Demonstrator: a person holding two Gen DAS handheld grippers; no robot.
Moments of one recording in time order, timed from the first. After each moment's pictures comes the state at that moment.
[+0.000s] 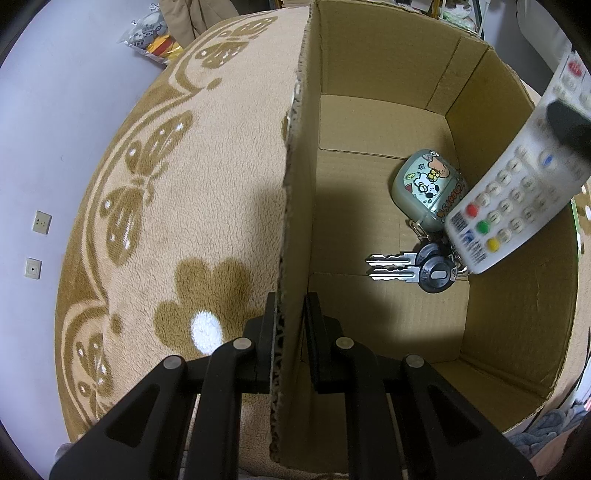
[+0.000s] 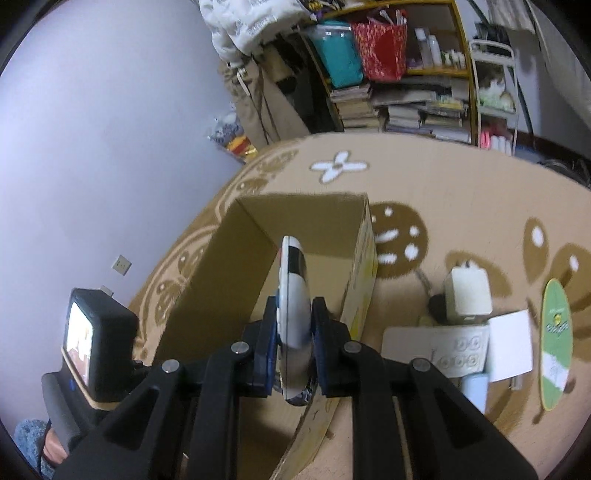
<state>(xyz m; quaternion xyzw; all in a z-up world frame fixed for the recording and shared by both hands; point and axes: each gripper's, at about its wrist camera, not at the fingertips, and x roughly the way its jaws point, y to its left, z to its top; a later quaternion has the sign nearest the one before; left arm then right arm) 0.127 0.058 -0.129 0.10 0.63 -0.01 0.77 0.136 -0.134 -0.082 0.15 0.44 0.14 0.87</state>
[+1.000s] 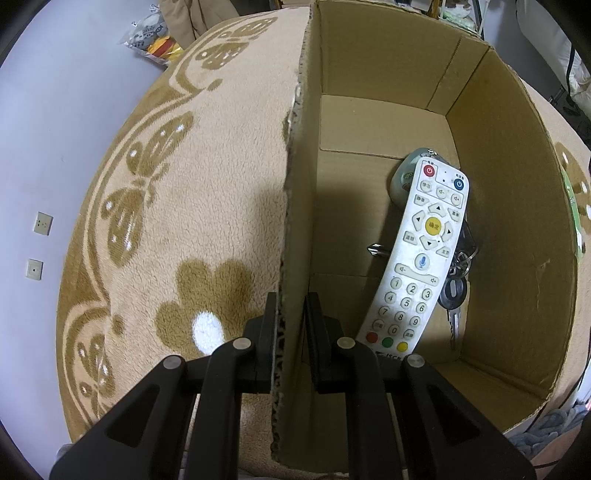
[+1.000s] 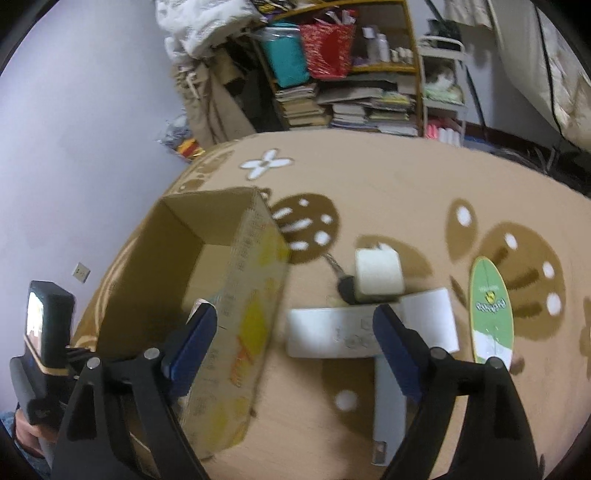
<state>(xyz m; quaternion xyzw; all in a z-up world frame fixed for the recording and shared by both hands) 0.125 0.056 -0.130 0.11 0.62 -0.01 0.77 0.116 -0.194 -0.088 0.14 0.46 0.05 0.88</state>
